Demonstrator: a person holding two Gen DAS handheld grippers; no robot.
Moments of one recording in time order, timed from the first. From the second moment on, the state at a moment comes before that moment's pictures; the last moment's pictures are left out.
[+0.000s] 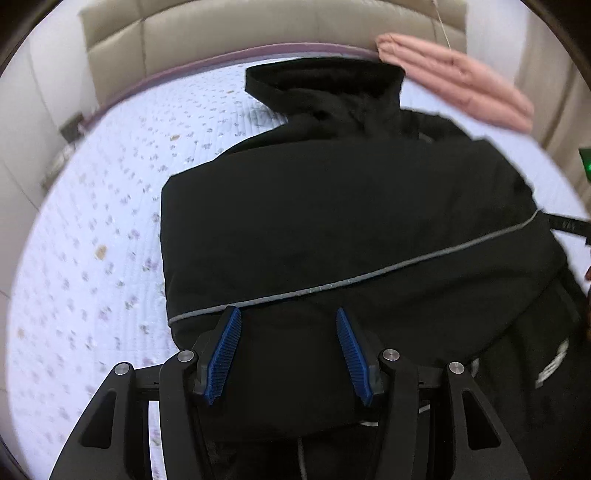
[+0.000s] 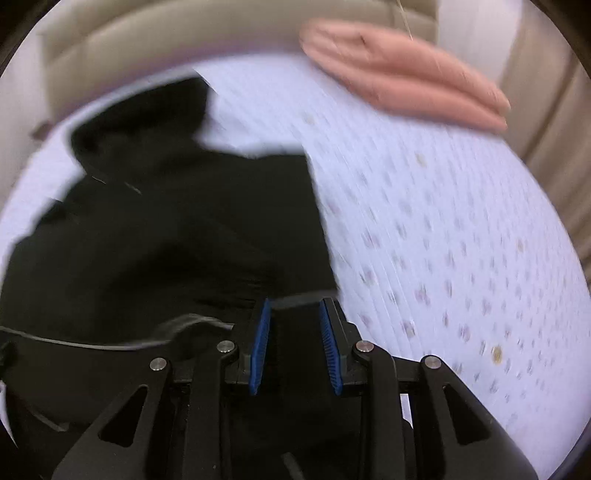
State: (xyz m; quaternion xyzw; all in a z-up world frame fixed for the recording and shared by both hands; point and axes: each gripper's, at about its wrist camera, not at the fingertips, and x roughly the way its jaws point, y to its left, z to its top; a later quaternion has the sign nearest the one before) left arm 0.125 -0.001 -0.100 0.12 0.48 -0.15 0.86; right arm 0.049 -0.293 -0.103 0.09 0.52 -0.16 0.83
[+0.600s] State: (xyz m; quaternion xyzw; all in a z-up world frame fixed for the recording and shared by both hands) left arm 0.135 0.061 -0.068 -0.08 0.44 -0.15 0.88; right arm 0.028 -0.234 -0.021 0.08 0.43 -0.12 0.89
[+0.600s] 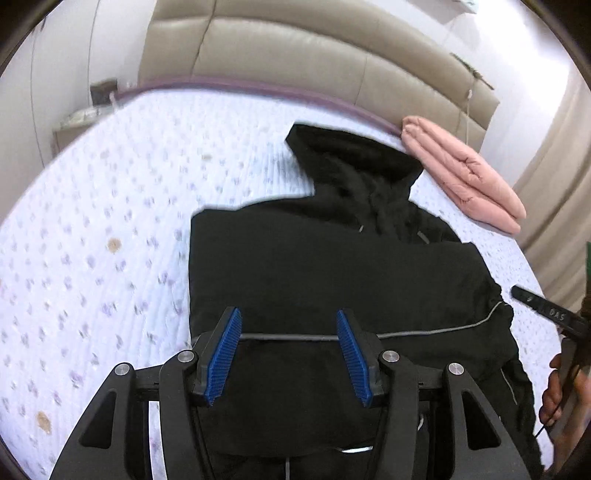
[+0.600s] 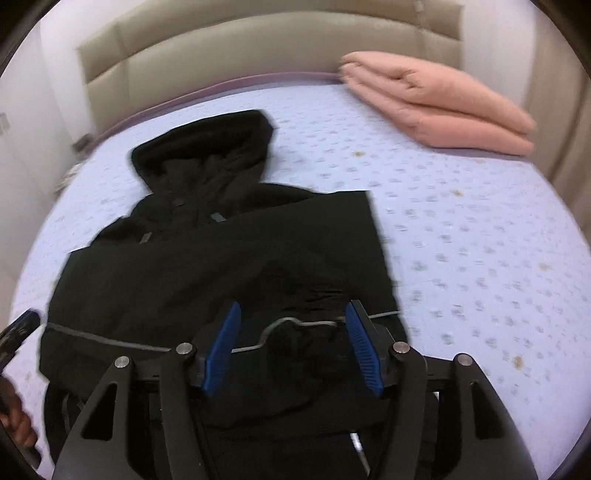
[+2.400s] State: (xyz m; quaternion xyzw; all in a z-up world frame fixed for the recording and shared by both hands) left arm 0.122 0.074 -0.059 -0.07 0.44 -0.14 0.88; right arm 0.065 -0.209 0.100 0.05 0.43 -0.07 0.90
